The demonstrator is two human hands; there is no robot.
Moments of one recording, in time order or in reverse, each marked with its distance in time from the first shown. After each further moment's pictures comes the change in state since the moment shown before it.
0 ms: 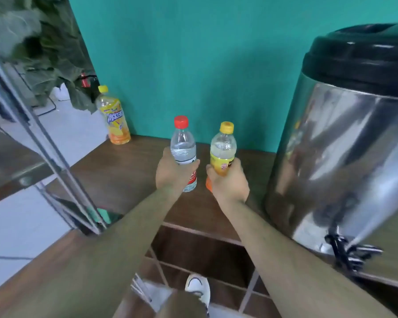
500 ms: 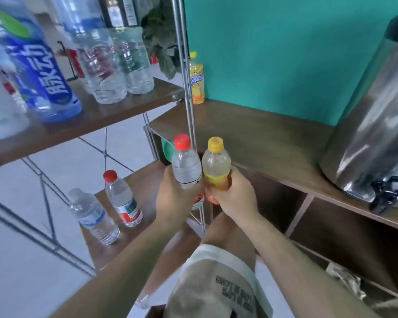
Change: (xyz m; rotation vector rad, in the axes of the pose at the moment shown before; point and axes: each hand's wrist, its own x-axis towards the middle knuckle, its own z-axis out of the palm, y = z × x) left_hand -0.250 -0.067 -0.186 0.073 0.217 -0.189; right_hand -0.254 -0.015 -0.049 0.103 -0.588 -0.265
